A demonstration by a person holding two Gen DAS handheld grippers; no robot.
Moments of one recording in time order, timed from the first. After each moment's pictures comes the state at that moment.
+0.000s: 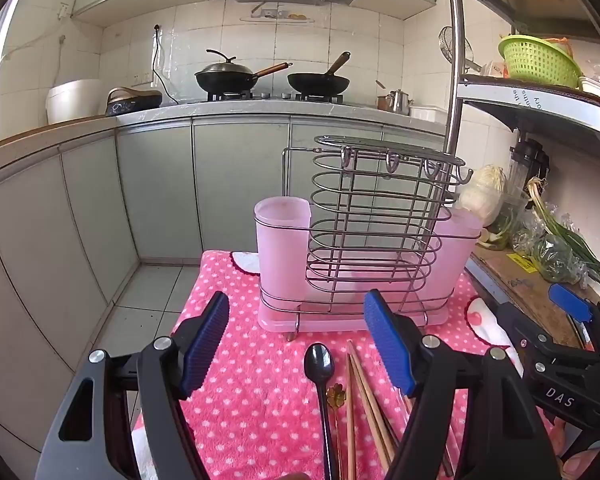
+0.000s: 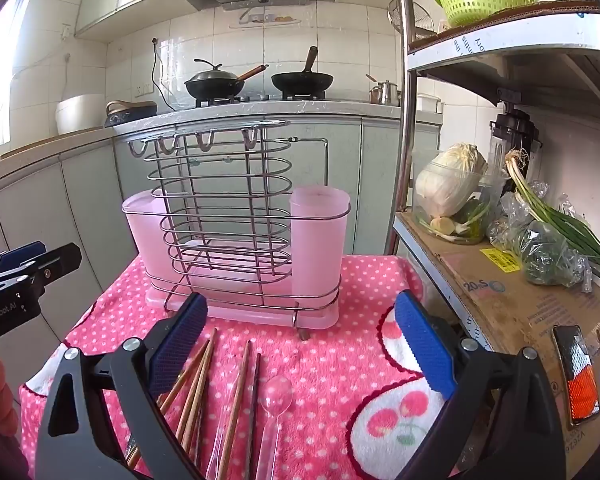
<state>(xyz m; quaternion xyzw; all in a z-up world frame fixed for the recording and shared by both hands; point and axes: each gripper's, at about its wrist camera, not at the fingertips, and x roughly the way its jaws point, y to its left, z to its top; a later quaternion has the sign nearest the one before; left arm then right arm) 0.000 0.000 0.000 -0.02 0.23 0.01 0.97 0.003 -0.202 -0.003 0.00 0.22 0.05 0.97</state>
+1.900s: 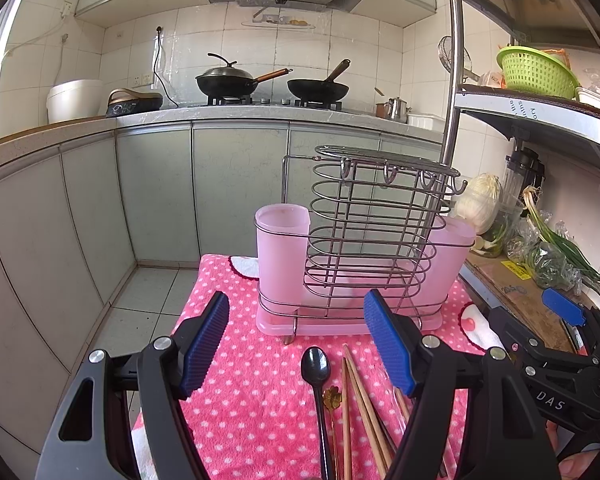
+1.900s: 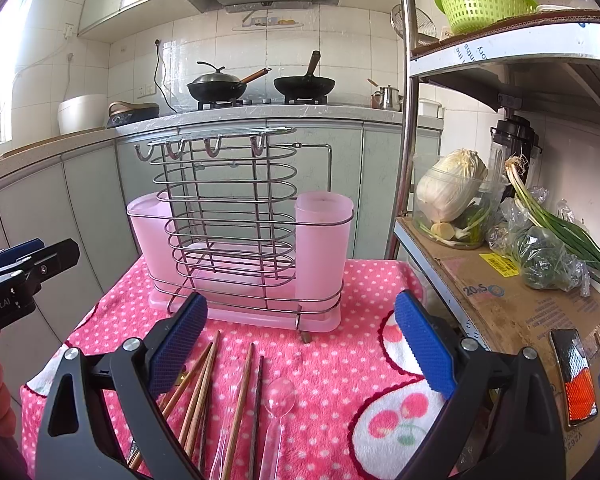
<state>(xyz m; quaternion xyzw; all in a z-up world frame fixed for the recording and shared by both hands) -0.009 0.001 0.011 -0.03 0.23 0.00 0.97 0.002 -0.201 -0.001 -0.01 0.21 0.05 0.98</state>
